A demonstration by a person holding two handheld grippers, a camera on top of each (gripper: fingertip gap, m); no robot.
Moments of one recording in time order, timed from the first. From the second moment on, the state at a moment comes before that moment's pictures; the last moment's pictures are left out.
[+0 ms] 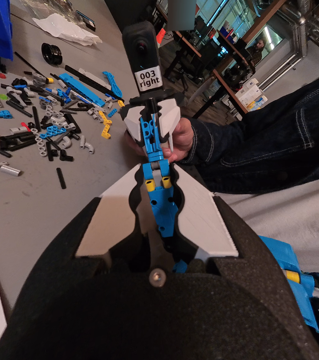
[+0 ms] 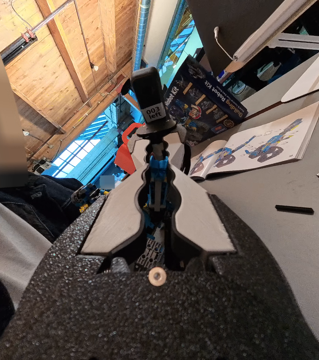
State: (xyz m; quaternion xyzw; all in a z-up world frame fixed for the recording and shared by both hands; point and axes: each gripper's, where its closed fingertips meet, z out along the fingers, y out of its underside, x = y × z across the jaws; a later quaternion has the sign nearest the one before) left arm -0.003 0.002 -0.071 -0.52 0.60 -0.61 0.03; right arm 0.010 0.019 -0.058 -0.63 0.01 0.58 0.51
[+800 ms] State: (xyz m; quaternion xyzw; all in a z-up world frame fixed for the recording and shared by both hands) left arm -0.005 0.001 -0.072 -0.52 0.58 -0.63 0.00; right arm 0.038 0.003 -0.035 -0.76 -0.34 0.23 0.51
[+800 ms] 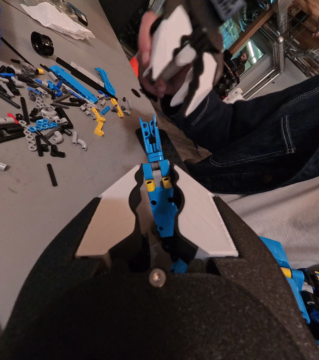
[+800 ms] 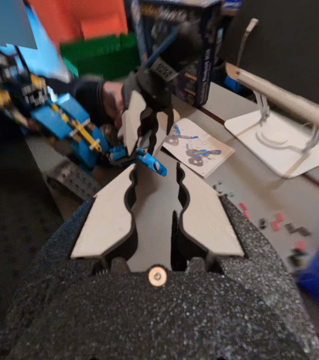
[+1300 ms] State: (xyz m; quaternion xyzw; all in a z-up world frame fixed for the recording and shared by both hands) left arm -0.001 0.000 -0.072 -0.53 0.57 -0.62 -0.01; right arm 0.012 0.015 -0.075 -0.68 -0.65 -0.11 0.32
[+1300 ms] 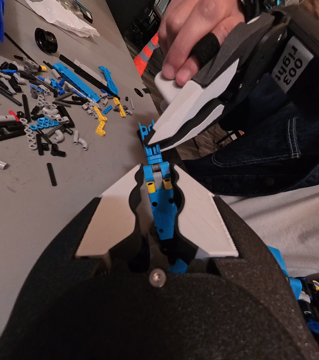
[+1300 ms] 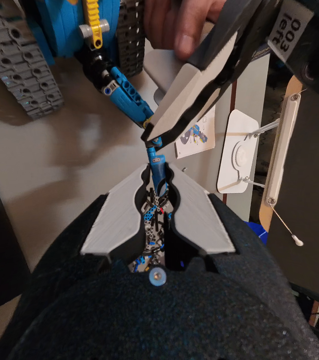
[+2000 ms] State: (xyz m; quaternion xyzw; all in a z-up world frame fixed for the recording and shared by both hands) left arm 0.001 -0.011 -0.064 -0.52 0.60 -0.61 0.02; right arm 0.010 0.005 -0.064 -0.64 -0.68 -0.16 0.32
